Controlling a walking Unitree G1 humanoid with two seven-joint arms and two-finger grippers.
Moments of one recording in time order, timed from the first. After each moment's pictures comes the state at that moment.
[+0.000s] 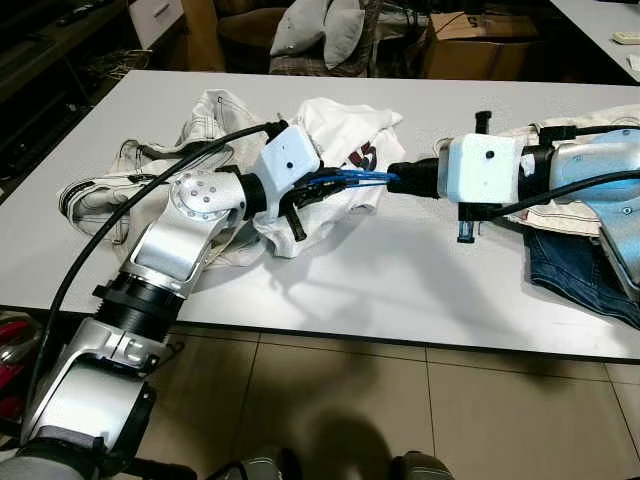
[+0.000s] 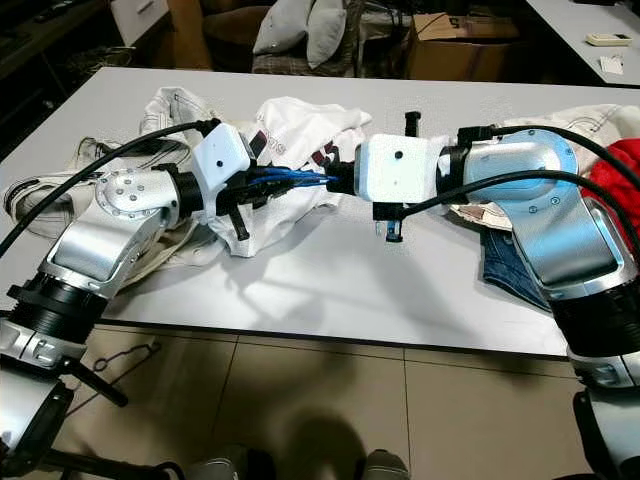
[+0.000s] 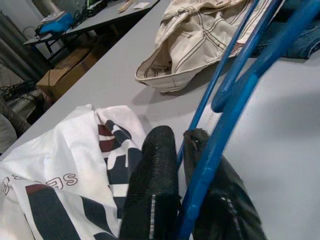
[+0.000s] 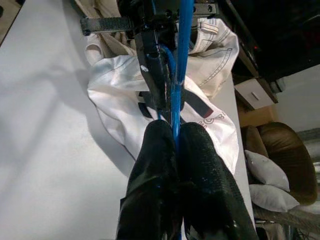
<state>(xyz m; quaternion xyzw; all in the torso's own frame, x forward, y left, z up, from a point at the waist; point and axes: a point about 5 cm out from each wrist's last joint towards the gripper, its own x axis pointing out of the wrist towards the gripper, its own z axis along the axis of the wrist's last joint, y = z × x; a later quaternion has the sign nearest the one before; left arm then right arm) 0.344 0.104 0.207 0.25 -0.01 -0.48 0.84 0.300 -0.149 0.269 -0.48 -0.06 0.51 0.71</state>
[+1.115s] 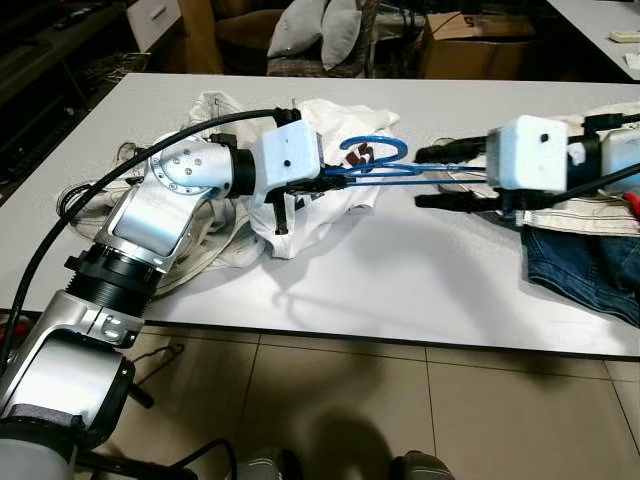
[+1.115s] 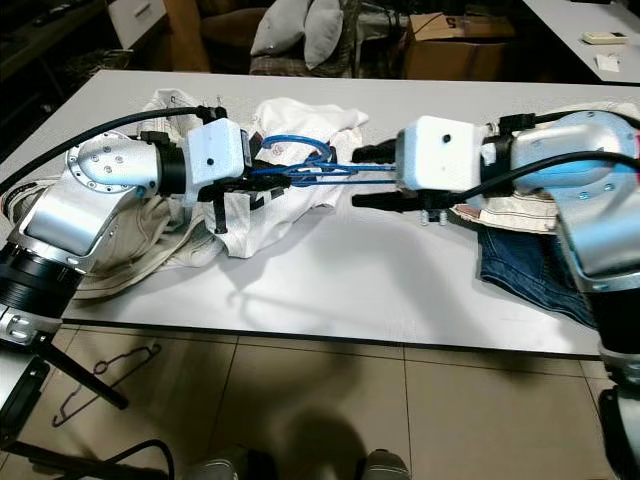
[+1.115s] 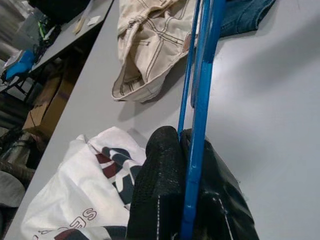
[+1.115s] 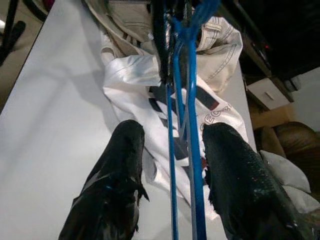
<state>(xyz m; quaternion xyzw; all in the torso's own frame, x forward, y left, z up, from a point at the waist) 0.340 0.108 0.239 0.38 -0.05 -0.55 0.74 0.296 -0.173 0.282 -0.45 -0.04 0.54 0.71</state>
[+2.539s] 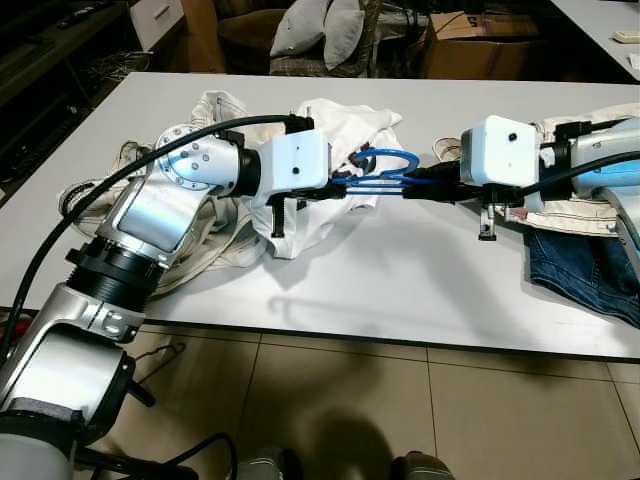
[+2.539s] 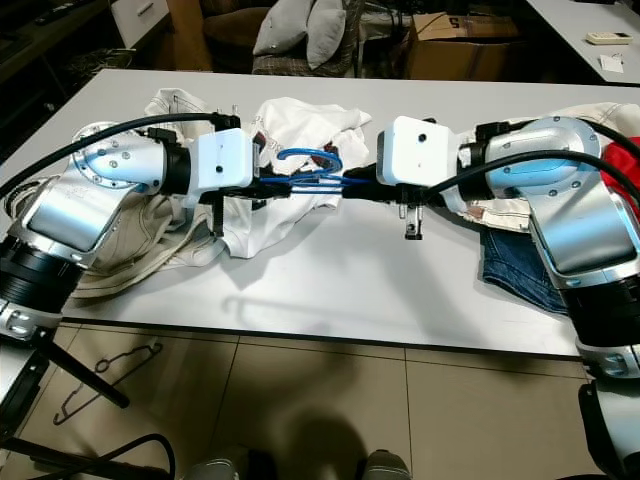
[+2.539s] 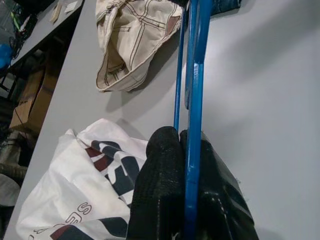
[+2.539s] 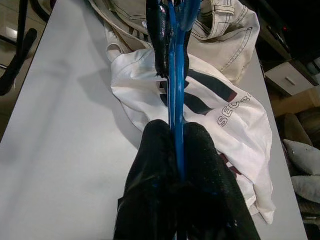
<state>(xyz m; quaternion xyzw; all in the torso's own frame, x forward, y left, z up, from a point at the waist) 0.338 0.104 0.242 0.41 -0.02 -0.57 0.71 0.305 -0.165 0.269 -0.42 0.01 0.55 0.72</state>
